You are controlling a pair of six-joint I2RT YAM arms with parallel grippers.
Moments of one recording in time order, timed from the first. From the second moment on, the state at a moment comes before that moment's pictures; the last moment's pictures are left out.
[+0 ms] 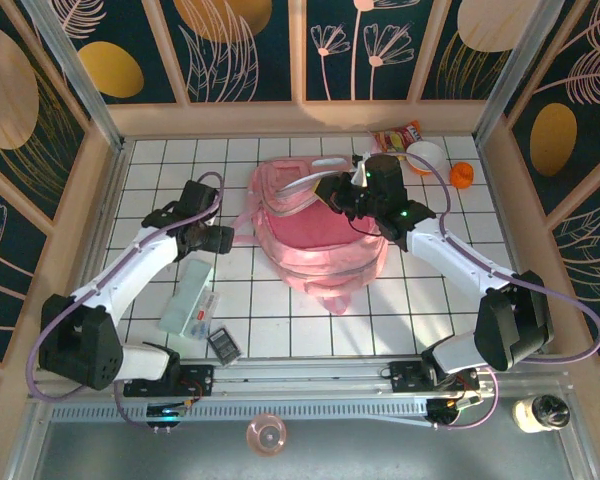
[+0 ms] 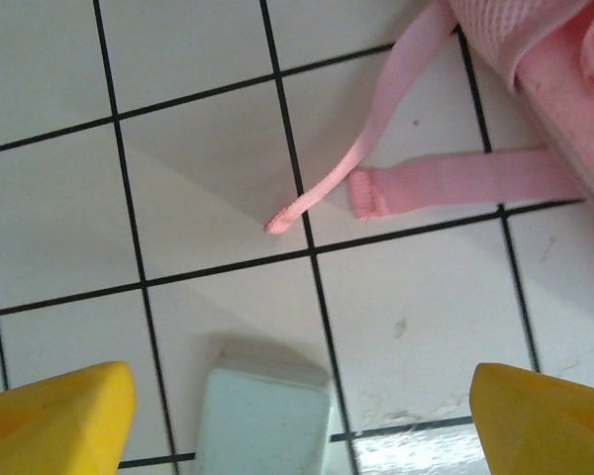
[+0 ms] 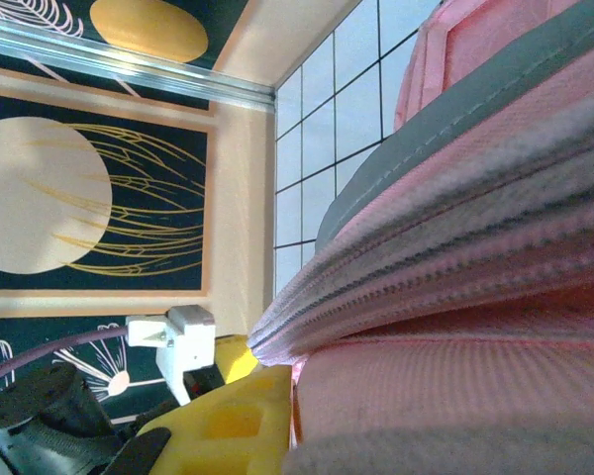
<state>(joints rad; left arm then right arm) -0.34 1.38 1.02 -0.75 -0.18 -0.06 0.52 1.42 1.06 -0.04 -0.44 1.07</state>
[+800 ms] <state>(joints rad) -0.21 1.77 1.05 -0.87 -0.05 0.08 0.52 1.41 1.06 -0.09 -0.44 1.04</state>
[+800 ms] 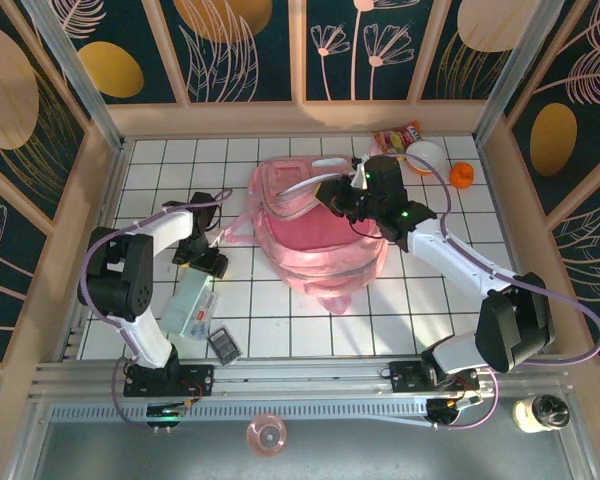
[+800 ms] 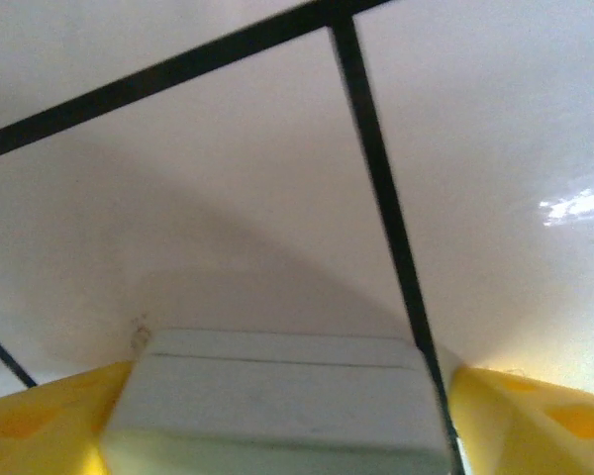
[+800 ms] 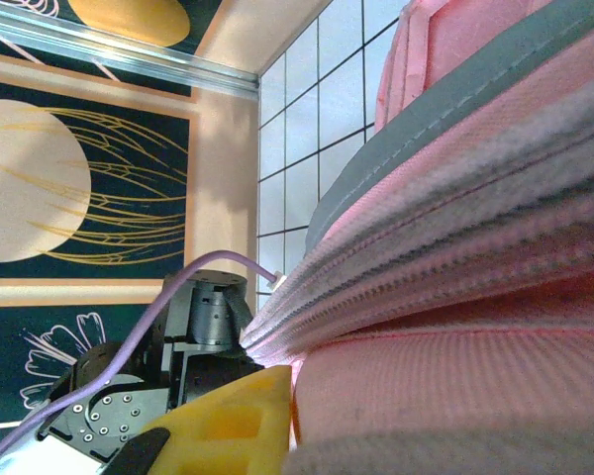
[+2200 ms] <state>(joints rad) -0.22 1.18 0.68 0.02 0.60 -1.26 0.90 1.11 0.78 -0.04 -0.16 0.31</state>
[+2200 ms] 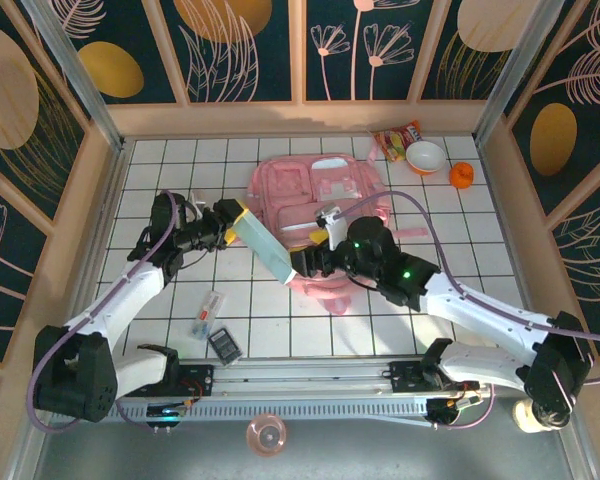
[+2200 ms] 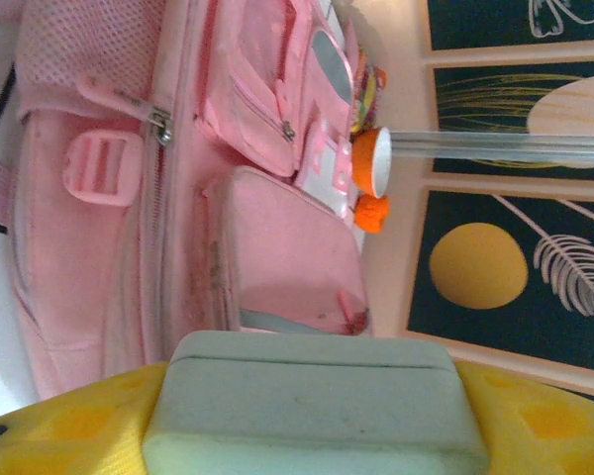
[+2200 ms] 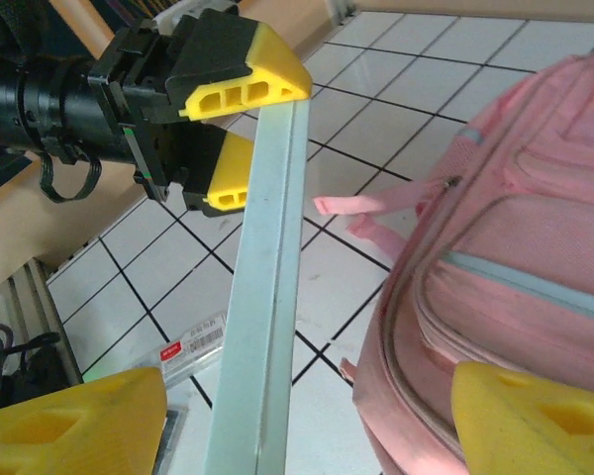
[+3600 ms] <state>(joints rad) -0.28 1.10 0.79 -0.01 0.41 -1.13 0.68 0.99 0.77 -0.08 -0.19 0.43</state>
